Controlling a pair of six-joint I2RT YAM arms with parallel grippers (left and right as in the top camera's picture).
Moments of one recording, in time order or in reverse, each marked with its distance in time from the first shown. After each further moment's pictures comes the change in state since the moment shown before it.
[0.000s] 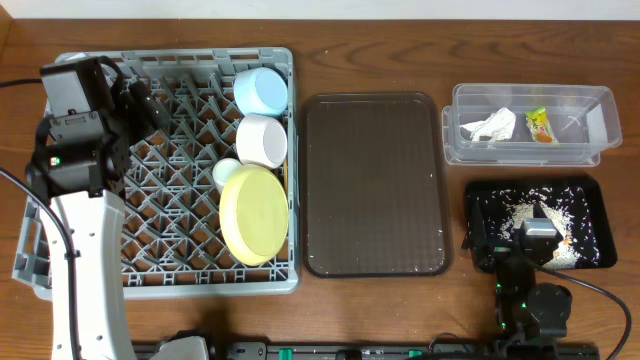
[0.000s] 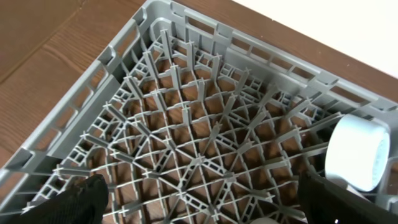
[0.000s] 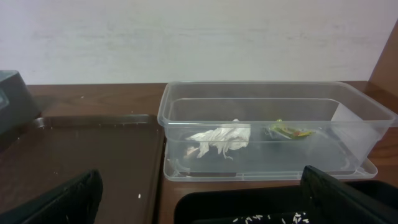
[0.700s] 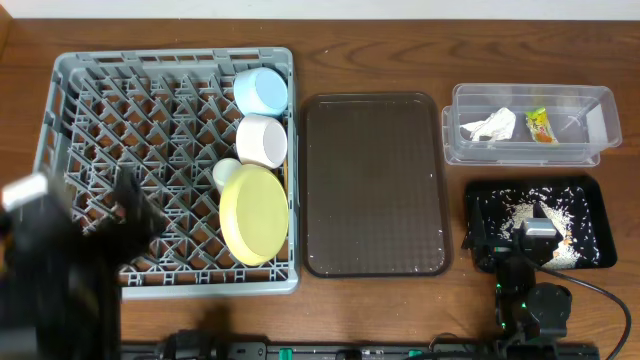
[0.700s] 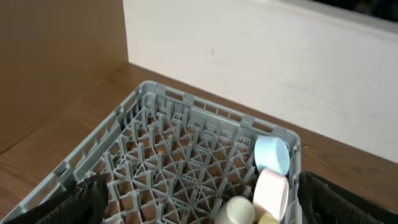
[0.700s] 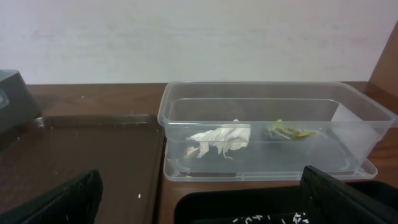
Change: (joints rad) left arm -0.126 -0.710 -0.084 -0.152 -0.015 0.011; right arm 0.000 0.000 0.000 0.000 0.000 -0.003
